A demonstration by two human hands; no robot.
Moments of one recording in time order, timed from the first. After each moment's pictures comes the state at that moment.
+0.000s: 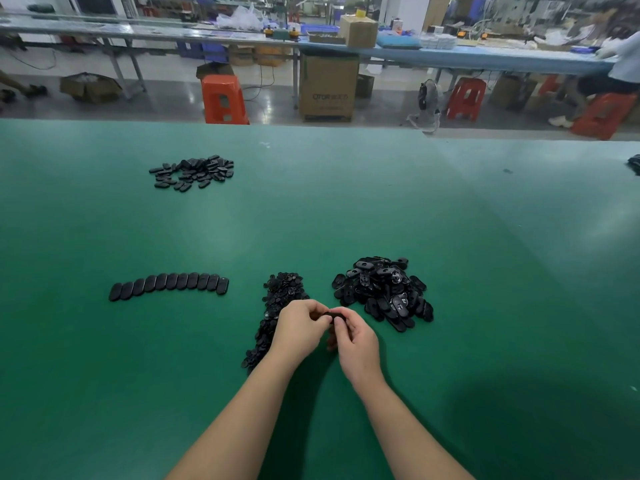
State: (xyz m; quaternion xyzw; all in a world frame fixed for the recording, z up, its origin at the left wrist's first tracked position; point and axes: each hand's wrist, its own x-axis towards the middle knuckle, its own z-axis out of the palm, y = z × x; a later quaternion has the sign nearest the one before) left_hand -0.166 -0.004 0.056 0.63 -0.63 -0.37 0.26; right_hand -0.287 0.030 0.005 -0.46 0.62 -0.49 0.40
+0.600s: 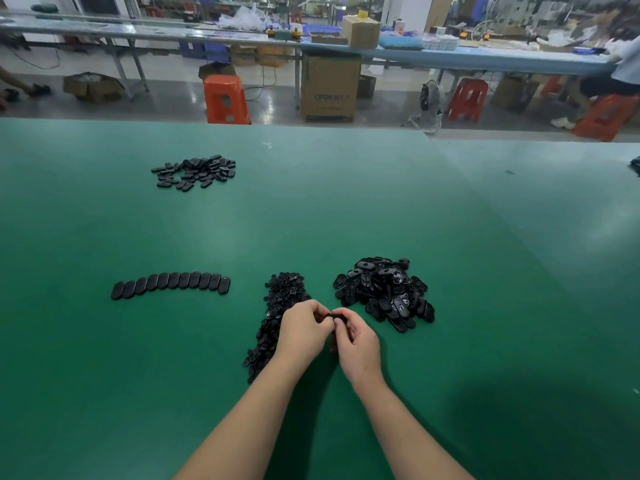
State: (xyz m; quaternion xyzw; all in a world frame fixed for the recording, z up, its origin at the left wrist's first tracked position) left_hand -0.174 -0.001 0.054 0.66 -0.62 -0.34 0.27; right_hand -0.287 0.029 0.001 -0.46 0.63 -0.49 0.38
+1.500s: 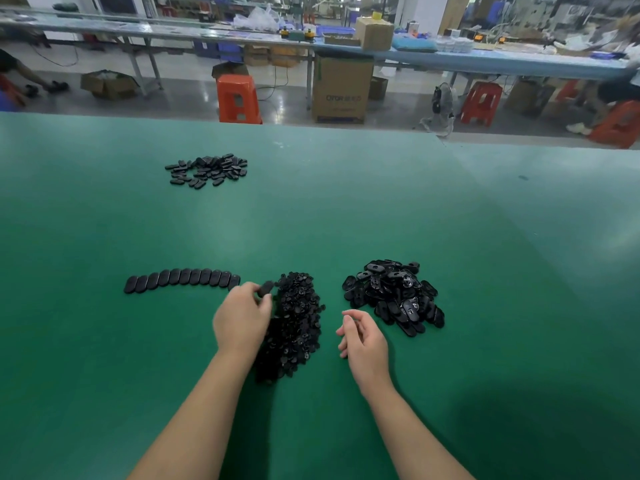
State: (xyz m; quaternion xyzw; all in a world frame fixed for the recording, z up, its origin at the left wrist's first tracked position) left_hand -0.076 -0.023 0.039 0.76 -0.57 -0.10 0.29; right_hand -0.286 0.035 0.014 -0.45 0.62 -0.50 0.41
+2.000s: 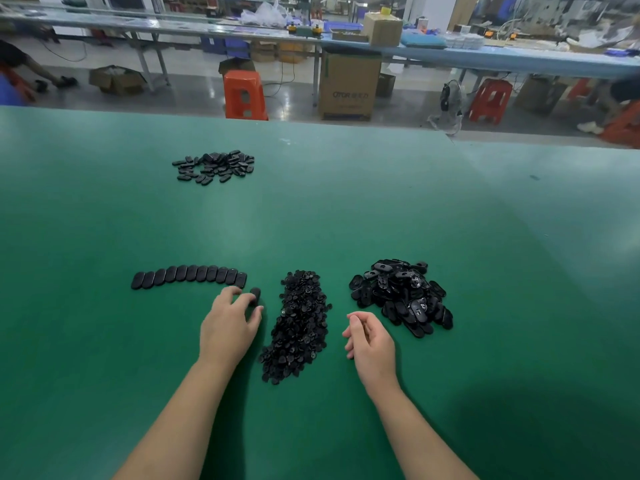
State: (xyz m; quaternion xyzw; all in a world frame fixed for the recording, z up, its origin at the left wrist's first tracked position) left_hand -0.033 -0.012 0.006 0.72 -0.65 -0.04 0.23; right_hand -0.285 0.034 0.012 -0.46 0.63 -0.48 0.40
